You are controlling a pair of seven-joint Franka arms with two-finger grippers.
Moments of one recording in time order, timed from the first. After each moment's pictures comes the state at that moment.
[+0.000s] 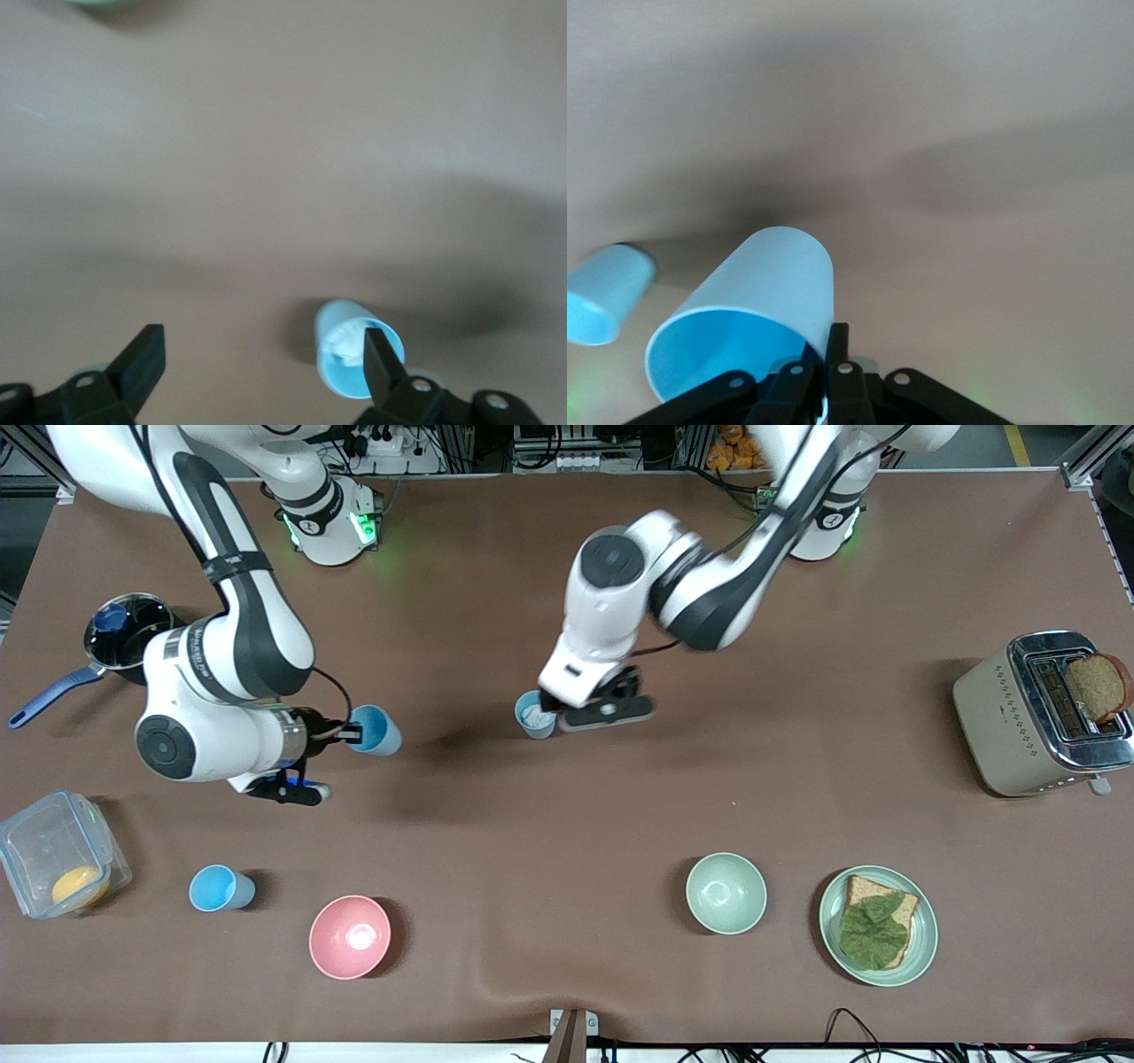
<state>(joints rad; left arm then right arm) -0.67 0.39 -0.08 -1.54 0.06 2.03 -1.00 0.13 0.39 0.11 -1.74 0.26 1.76 0.34</state>
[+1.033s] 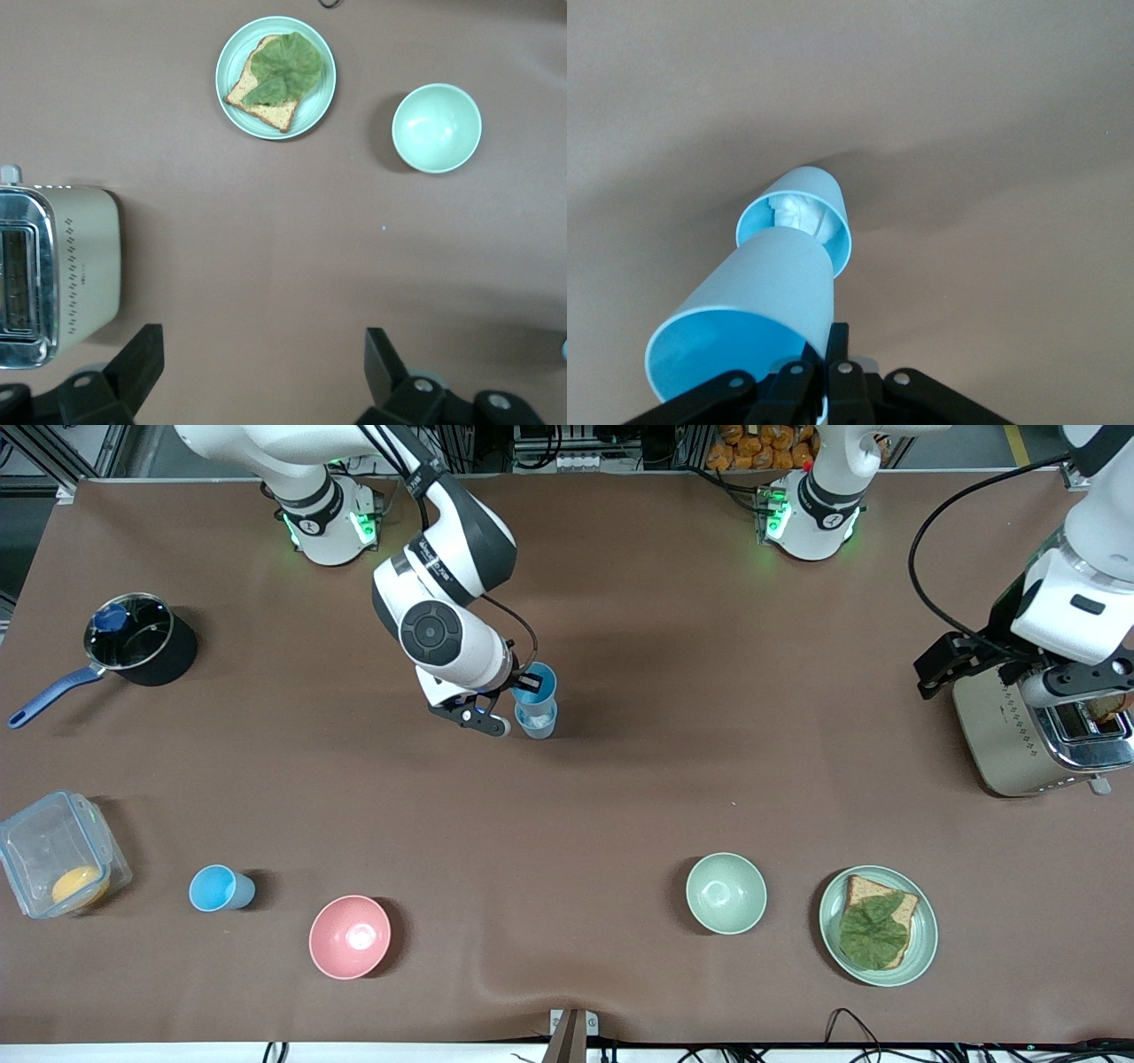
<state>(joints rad) -0.11 0.04 -0.06 -1.52 0.07 1.63 -0.28 0.57 0.41 0.10 -1.75 0.29 2.00 0.92</state>
